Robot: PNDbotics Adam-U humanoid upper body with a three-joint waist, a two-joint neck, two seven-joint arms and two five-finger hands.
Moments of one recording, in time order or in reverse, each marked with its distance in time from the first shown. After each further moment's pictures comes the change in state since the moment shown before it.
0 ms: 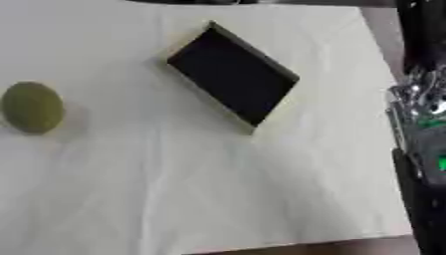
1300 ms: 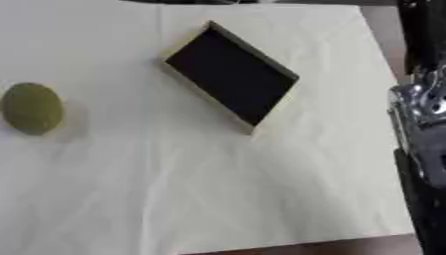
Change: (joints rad) left arm 0.133 0.197 -0.035 0.000 -0.232 0.035 -0.040; right arm 0.004 -0.012 0.000 0.000 0.000 0.001 0.001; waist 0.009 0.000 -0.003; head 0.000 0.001
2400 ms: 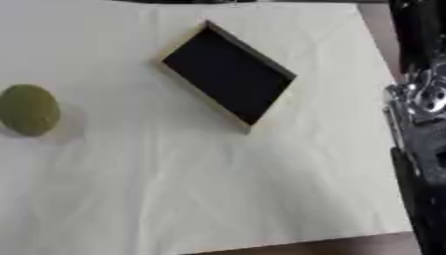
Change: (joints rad) left arm 0.069 0.184 -0.117 0.000 -0.279 -0.037 -0.417; right arm 0.000 -0.012 0.007 0.000 0.000 0.005 0.007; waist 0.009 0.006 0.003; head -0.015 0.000
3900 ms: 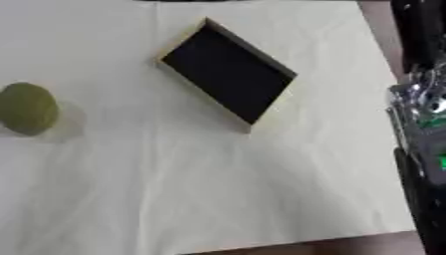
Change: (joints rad) left arm -0.124 0.105 -0.126 0.000 -0.022 0.003 -0.316; right arm -0.004 -0.001 0.012 0.000 0.000 -0.001 0.013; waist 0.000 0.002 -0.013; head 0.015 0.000
